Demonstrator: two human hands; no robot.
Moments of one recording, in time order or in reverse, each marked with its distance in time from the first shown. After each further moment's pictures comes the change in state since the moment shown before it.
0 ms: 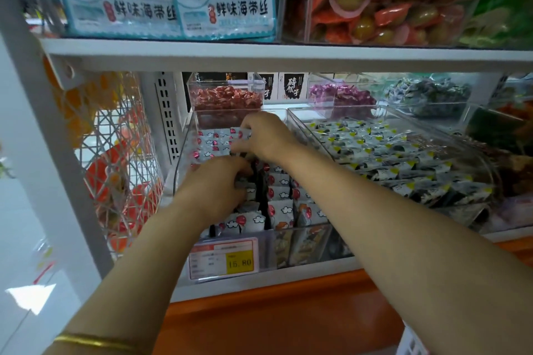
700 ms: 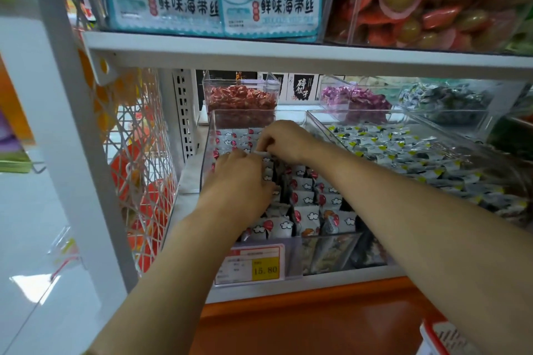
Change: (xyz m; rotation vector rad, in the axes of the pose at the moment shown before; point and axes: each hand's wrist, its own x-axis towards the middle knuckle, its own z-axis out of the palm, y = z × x) left_hand -0.001 0.007 -0.006 0.052 0.060 -0.118; right_hand 0.025 0.019 0.009 -0.176 -0.173 -0.015
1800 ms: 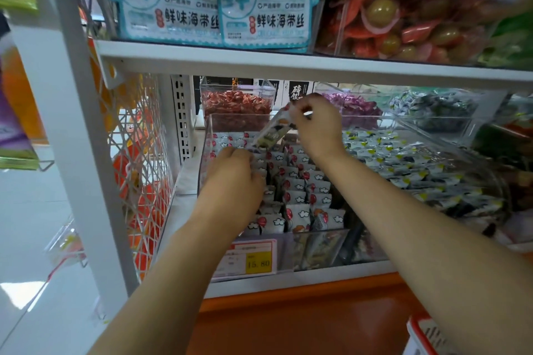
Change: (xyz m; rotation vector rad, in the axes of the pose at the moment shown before) left_hand -0.016 0.005 0.003 -0.309 0.252 -0.009; right_hand -0.044 0.002 -0.026 0.384 0.735 0.086
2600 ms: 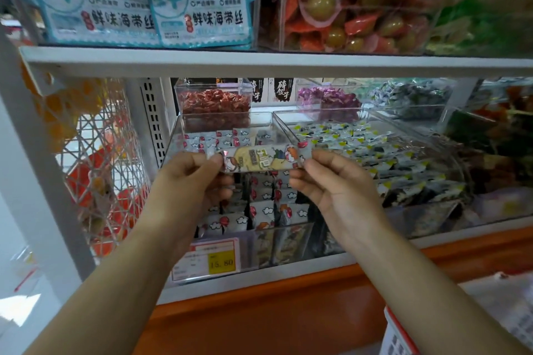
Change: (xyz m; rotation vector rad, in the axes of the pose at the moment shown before) left_hand -0.016 0.008 -0.005 -1.043 0.001 -0.331; right_hand -0.104 0.000 -0.074 1.099 -0.004 0.567
